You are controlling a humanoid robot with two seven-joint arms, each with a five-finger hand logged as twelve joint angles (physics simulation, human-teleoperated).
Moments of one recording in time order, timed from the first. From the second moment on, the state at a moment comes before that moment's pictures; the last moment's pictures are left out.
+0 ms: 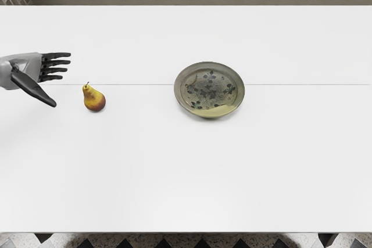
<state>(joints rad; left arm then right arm) -0.95 0.83 -0.34 -0.88 0.35 -0.61 0.08 -0.05 0.00 -0.06 0.14 0.04 -0.14 -0.03</state>
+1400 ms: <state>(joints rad) -0.89 0.68 -0.29 -0.72 0.56 -0.61 -0.50 -0.05 0.00 -0.06 0.14 0.04 -0.14 -0.03</state>
